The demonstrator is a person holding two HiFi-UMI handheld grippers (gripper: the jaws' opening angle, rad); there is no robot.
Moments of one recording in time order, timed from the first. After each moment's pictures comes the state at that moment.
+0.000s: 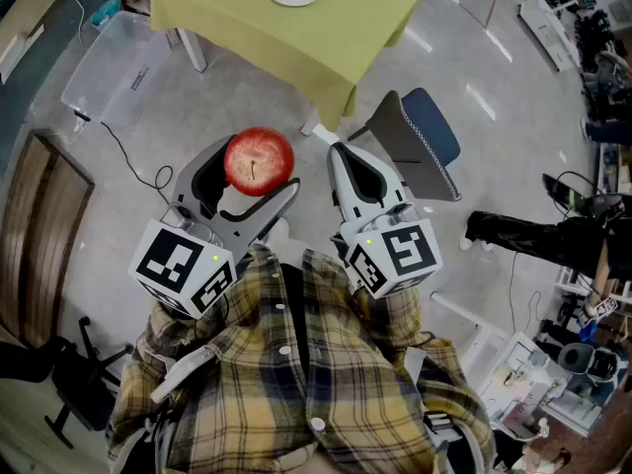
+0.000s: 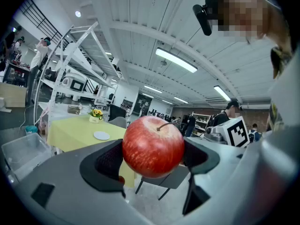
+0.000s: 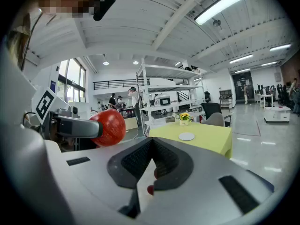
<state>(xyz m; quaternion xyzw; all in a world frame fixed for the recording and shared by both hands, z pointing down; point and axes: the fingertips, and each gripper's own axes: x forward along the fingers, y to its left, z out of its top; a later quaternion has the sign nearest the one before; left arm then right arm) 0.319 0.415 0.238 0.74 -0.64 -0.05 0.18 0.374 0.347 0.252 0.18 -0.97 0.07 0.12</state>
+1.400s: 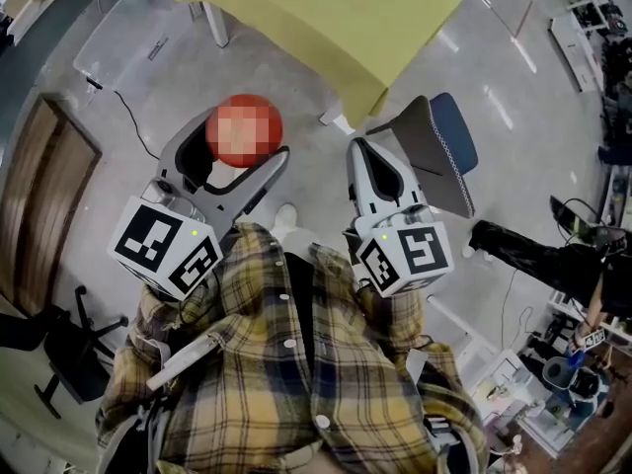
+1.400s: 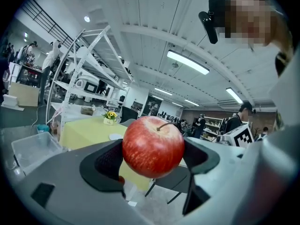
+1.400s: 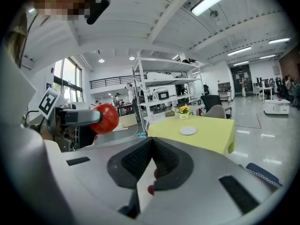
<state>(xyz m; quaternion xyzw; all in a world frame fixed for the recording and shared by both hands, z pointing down) 0.237 0.409 0.248 0.70 -0.69 -0.06 0.19 0.336 0.326 0.280 0.18 -0.97 0.11 0.14</state>
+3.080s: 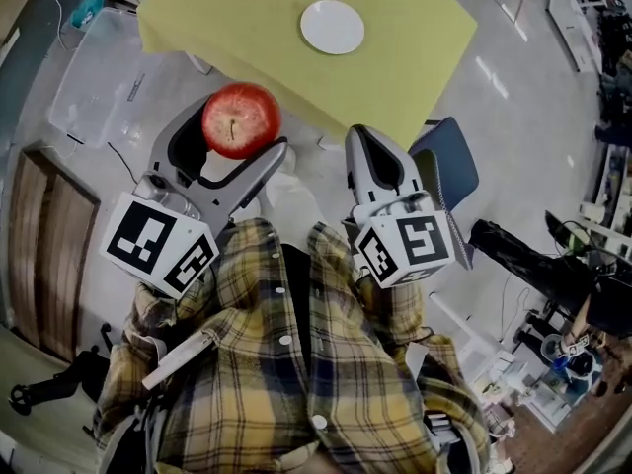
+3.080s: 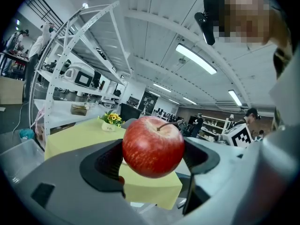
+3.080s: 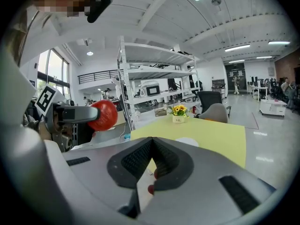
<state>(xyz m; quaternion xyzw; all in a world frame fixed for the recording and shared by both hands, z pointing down) 0.029 0.208 0.266 0.73 -0.65 -0.06 0.21 0.134 0.134 0.301 0.23 -0.95 0.11 0.17</state>
